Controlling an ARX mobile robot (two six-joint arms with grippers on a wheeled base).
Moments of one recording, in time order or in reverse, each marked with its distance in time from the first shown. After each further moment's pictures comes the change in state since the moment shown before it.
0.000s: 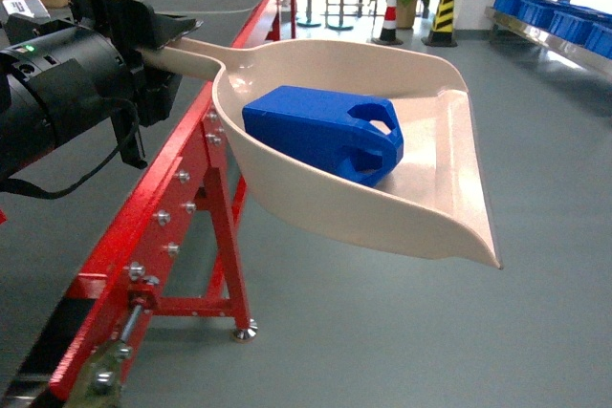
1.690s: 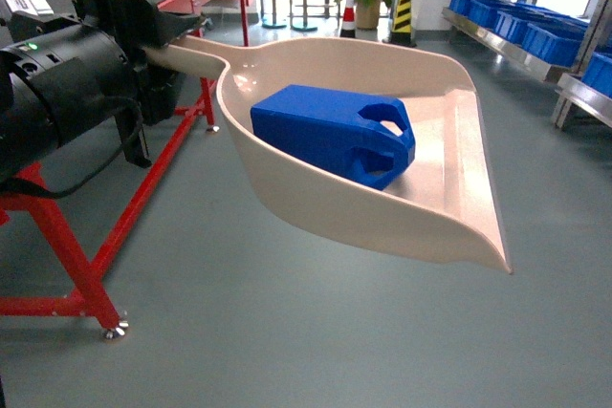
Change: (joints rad) left arm -0.004 0.000 0.000 0.006 0.003 -0.001; right arm -0.001 -0.001 0.000 0.002 0.003 -0.003
